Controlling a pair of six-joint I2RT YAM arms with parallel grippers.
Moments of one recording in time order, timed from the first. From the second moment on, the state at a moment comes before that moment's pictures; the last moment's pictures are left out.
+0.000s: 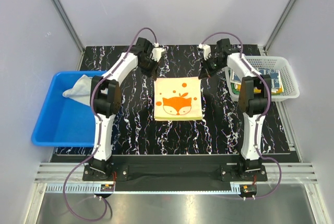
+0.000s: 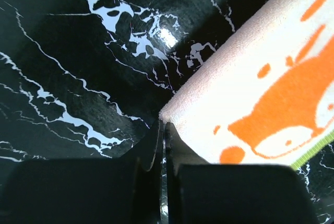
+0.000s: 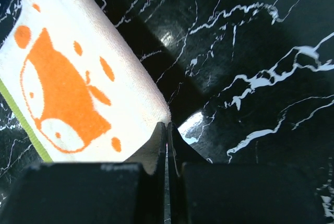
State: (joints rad) left arm -0.31 2.28 2.04 -0.89 0.41 0.27; right arm 0.14 2.24 1.88 -0.77 -0.68 -0.46
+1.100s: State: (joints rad) left arm -0.43 1.84 1.50 -0.74 0.35 0.18; right arm 0.22 1.52 1.02 -0.26 -0.53 -0.48
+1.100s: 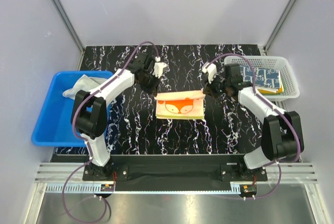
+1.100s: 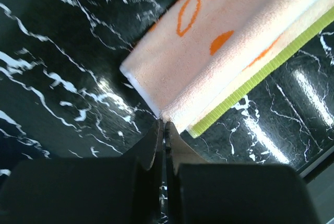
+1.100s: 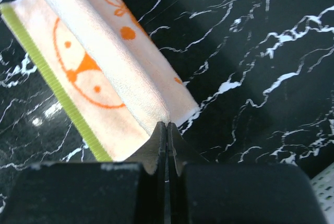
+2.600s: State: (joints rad) left arm -0.51 1.78 1.19 -0.62 0.40 -0.13; right arm 0.29 1.68 1.05 -0.40 -0.55 0.07
